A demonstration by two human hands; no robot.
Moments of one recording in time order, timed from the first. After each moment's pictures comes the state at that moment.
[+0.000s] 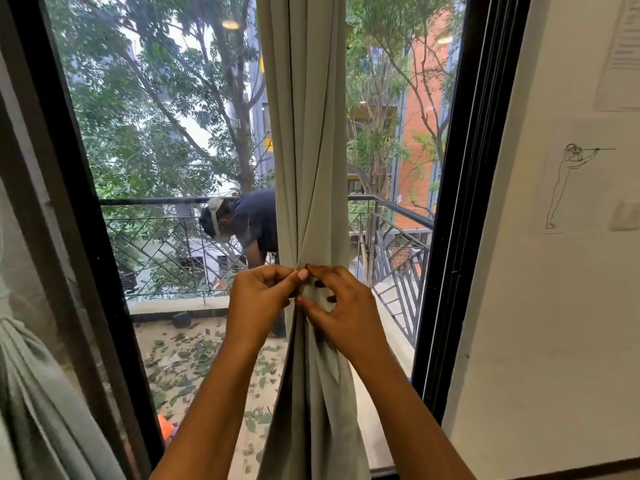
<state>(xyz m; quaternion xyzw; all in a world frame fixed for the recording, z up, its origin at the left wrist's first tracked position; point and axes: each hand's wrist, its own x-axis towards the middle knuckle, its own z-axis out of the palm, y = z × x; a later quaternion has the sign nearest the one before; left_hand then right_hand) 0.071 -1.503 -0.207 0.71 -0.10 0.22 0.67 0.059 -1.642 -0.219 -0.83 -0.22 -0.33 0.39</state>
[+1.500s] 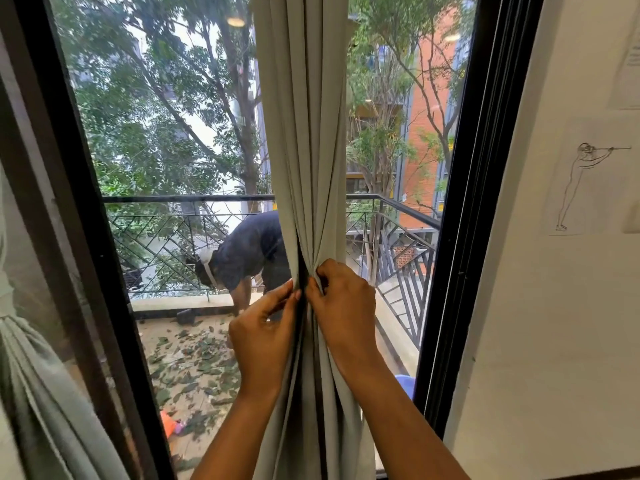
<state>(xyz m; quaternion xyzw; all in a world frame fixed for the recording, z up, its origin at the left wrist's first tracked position) 0.065 -1.516 -0.257 0.68 -0.10 0.47 0.56 0.061 -1.621 -0.201 -0.86 -0.12 -0.38 0.32</state>
